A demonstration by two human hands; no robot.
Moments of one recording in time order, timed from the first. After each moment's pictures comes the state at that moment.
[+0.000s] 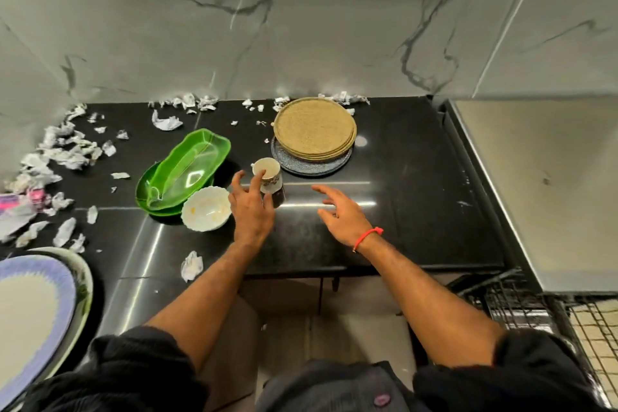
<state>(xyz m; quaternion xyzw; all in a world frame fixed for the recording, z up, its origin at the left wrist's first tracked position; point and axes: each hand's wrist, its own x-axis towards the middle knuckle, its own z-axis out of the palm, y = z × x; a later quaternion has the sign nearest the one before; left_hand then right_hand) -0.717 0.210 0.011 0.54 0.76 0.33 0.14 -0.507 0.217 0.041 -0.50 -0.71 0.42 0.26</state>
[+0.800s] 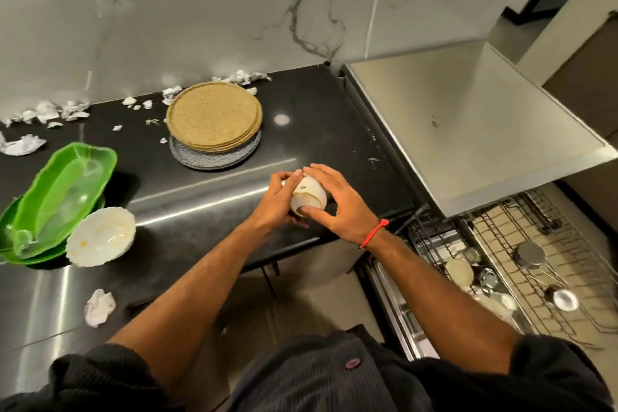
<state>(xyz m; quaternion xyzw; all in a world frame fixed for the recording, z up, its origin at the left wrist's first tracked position) -0.542 0.199 0.071 0.44 0.52 0.31 0.67 -0.377 0.161 0.058 -0.52 -0.72 0.30 0.35</state>
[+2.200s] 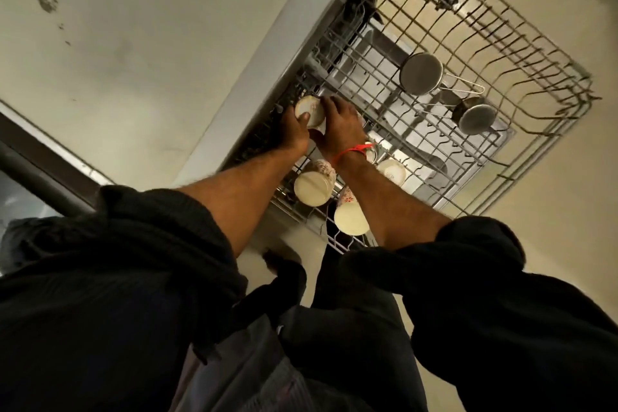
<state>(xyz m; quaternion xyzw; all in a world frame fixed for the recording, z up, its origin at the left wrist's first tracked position) 0.013 0.179 -0.210 0.62 0.62 -0.12 0.46 0.072 0.100 -0.242 -0.87 -0.32 0.32 0.20</state>
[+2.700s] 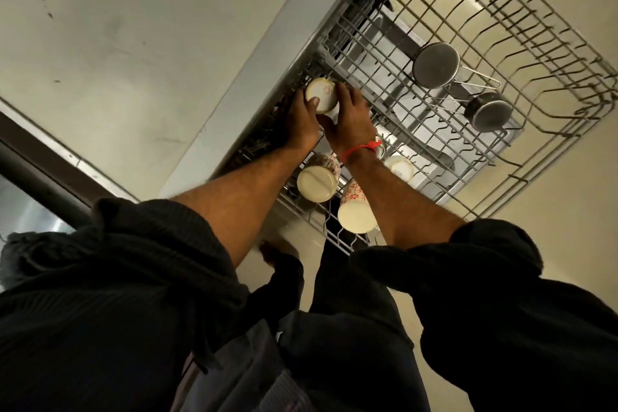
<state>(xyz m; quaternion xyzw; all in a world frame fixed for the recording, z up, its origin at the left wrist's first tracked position) 0.009 0.180 -0.237 0.65 0.60 -0.09 0.45 0.071 0.098 -0.256 -0.87 -0.30 0.29 0.27</state>
